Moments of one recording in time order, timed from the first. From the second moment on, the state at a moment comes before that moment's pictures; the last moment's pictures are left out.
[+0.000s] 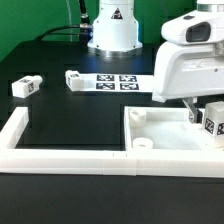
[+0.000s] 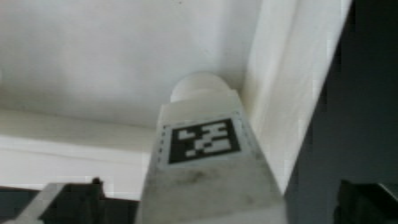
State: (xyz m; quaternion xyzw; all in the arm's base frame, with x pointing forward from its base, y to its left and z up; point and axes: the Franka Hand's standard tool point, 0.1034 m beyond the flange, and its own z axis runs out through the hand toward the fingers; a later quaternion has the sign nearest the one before) arm 0.677 0.105 0.075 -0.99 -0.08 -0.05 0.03
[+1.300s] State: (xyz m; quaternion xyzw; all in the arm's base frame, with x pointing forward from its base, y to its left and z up) arm 0.675 0.103 0.073 -0.85 0.52 -0.04 0.06
